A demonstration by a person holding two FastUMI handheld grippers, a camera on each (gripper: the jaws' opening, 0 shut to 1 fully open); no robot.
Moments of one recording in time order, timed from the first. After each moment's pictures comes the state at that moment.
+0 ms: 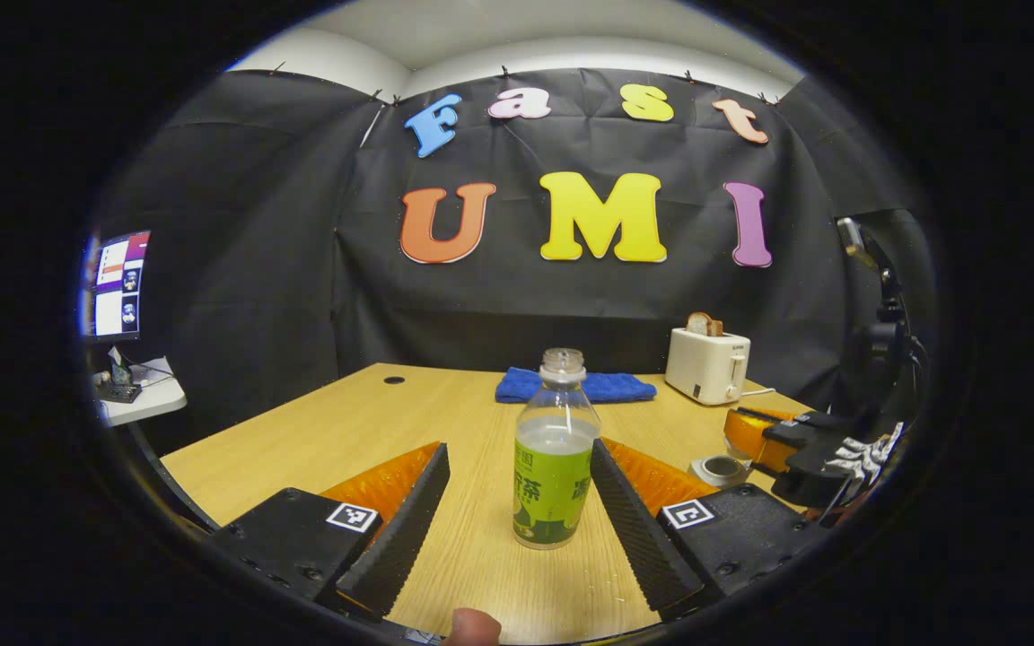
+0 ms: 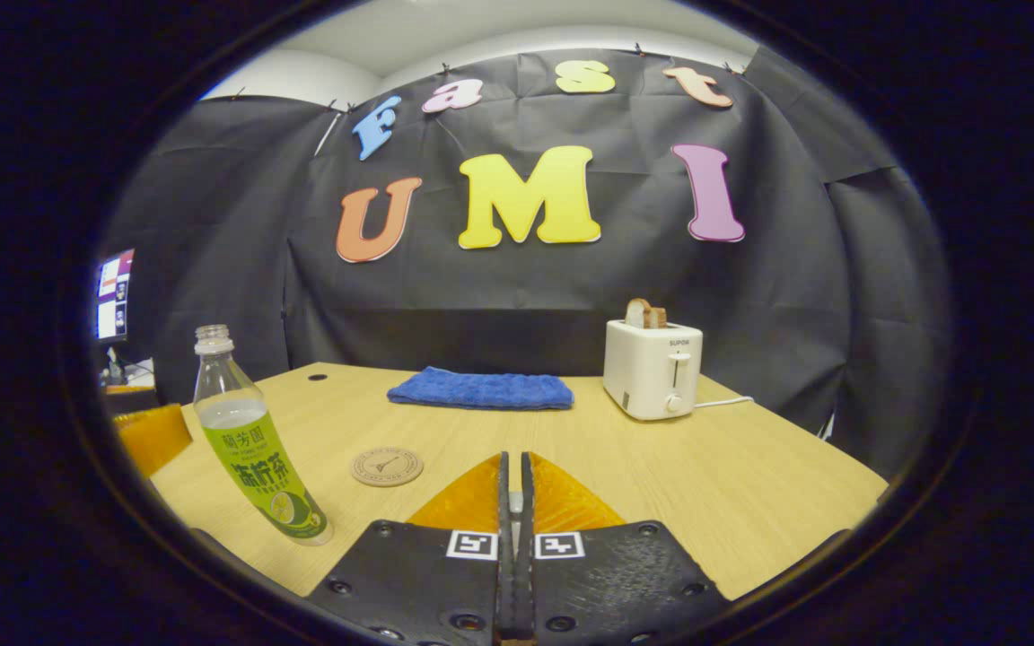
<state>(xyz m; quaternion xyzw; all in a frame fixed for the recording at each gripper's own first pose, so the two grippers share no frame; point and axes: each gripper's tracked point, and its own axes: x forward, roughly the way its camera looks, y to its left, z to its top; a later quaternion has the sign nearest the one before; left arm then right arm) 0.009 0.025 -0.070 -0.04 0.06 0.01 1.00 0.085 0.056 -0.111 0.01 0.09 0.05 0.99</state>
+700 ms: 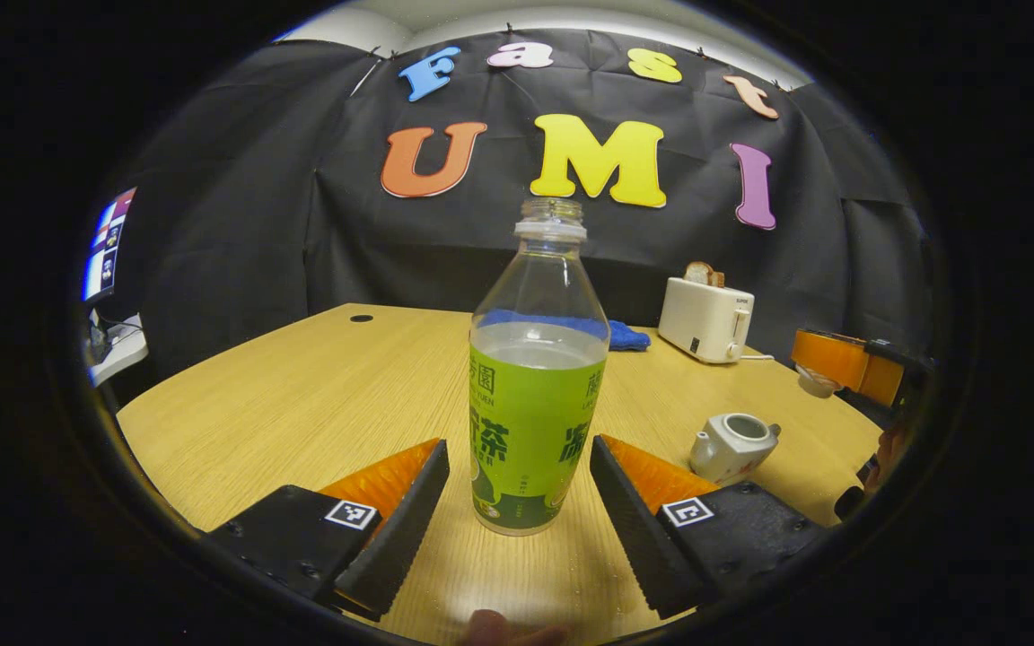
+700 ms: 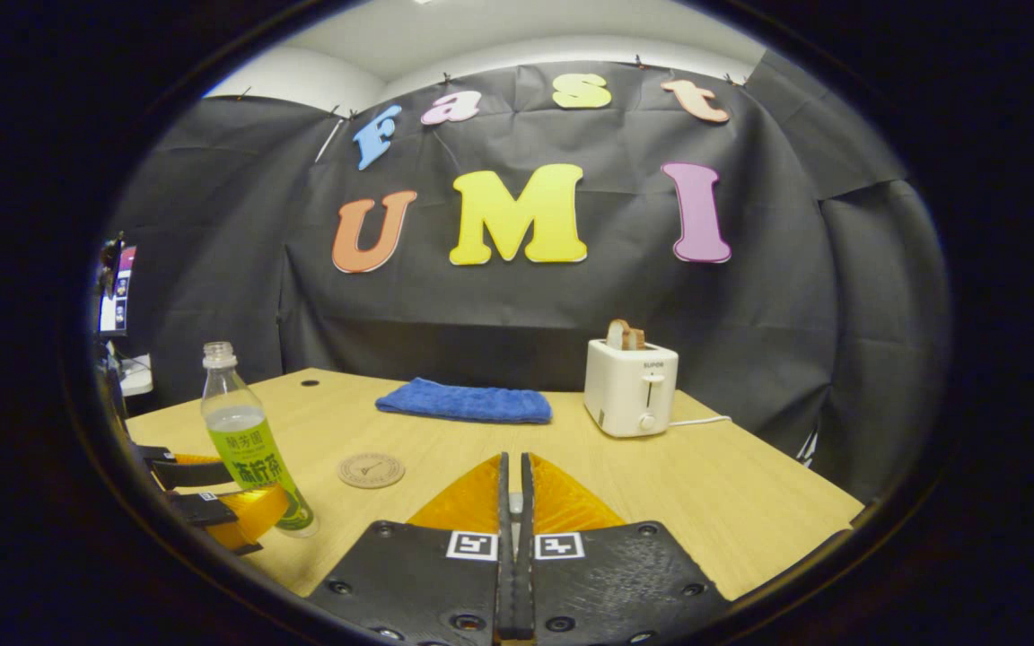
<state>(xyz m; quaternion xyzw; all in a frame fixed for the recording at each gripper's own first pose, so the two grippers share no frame) 0.048 0.009 -0.138 -0.06 0.13 -0.01 0.99 0.074 0.029 -0.093 0.00 0.08 0.04 1.00</state>
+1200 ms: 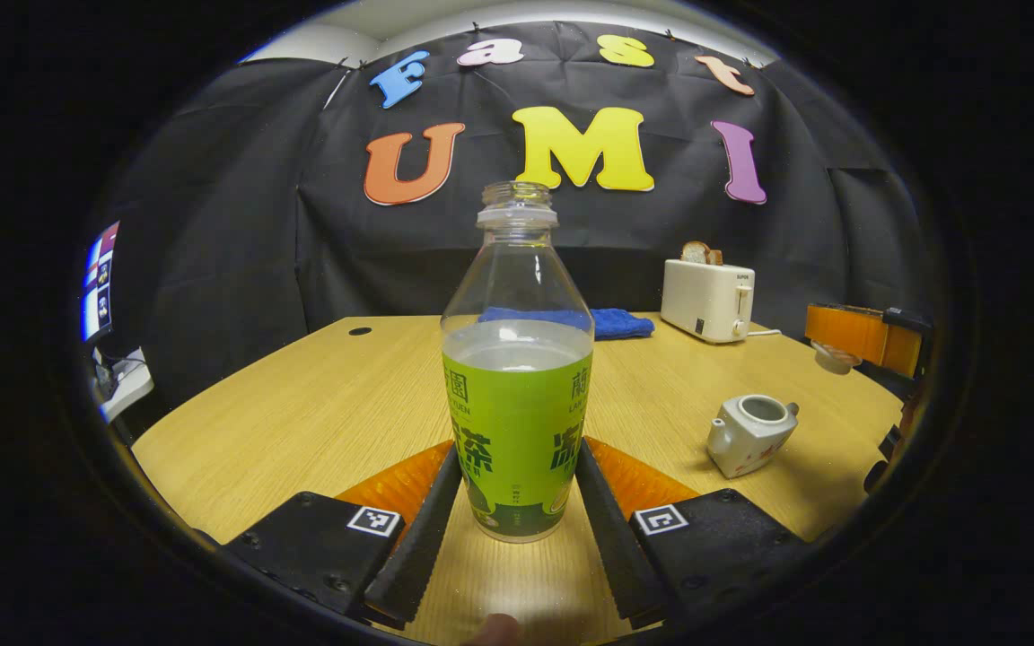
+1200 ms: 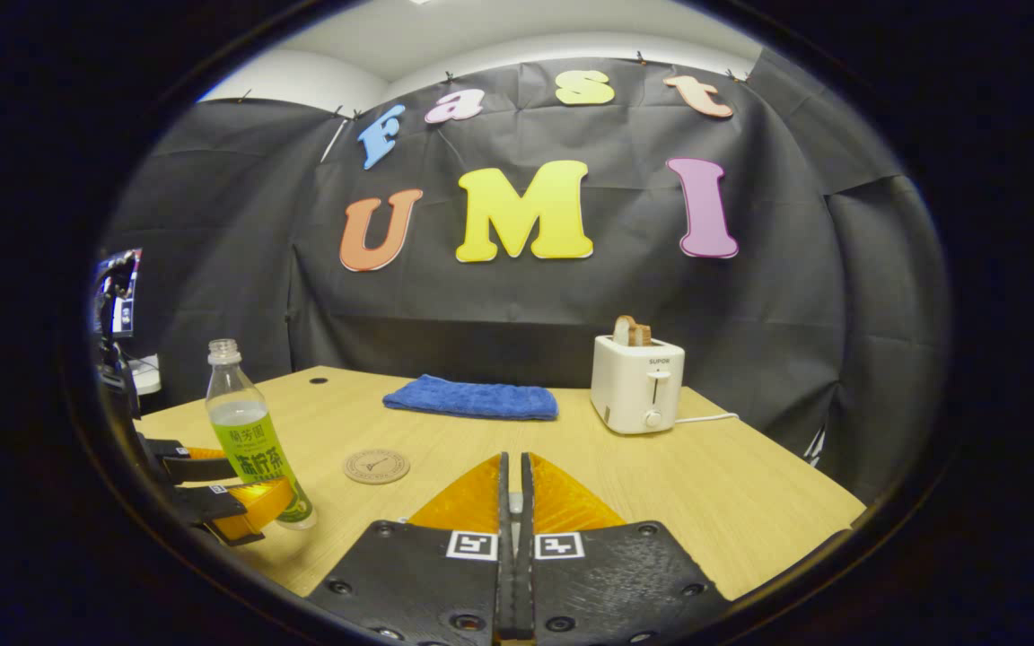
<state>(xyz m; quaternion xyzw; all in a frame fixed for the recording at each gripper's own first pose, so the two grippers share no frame) 0.054 0.015 -0.141 0.01 0.14 -0.01 0.99 0.070 0.023 -0.093 0.00 0.08 0.06 1.00</state>
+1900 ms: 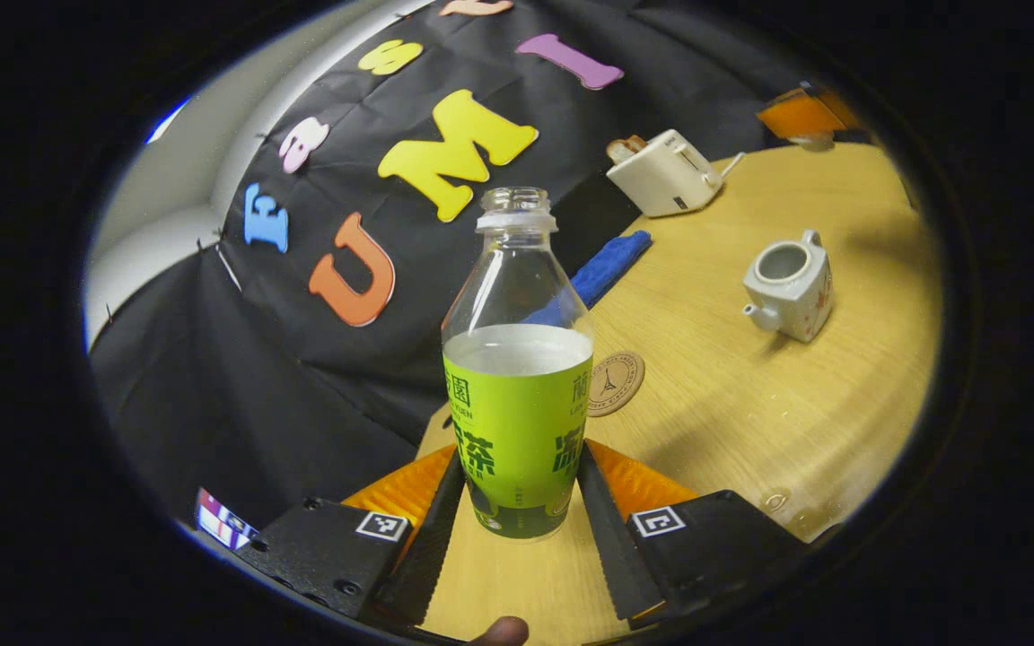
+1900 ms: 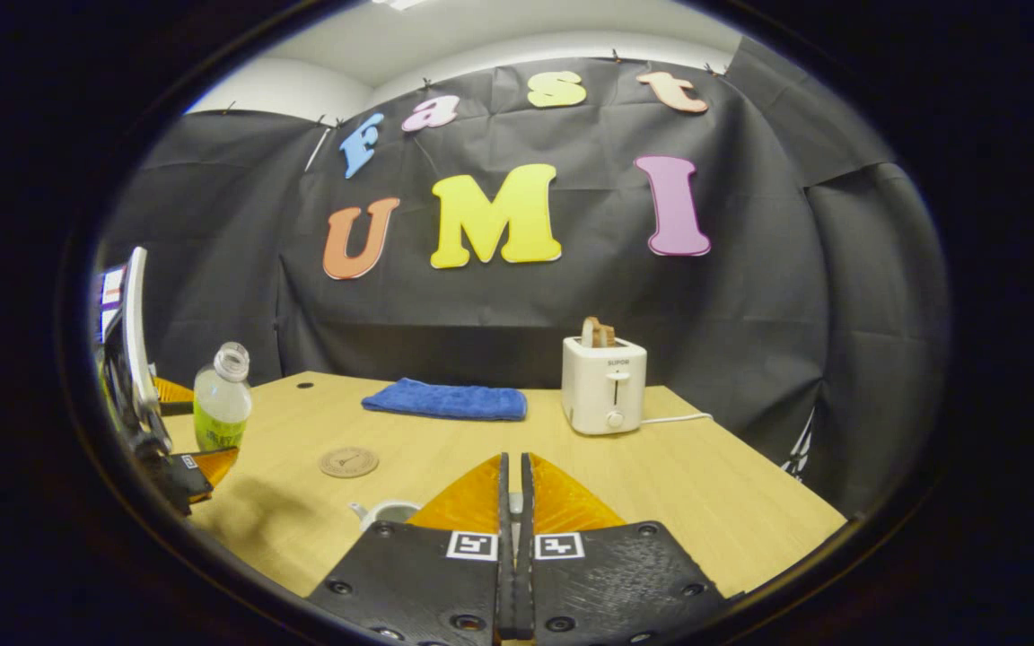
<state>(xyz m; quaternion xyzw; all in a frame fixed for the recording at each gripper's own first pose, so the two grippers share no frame) 0.048 0.045 -0.090 0.42 0.14 0.03 0.90 0.062 -0.039 -0.088 0.02 0.08 0.05 1.00</state>
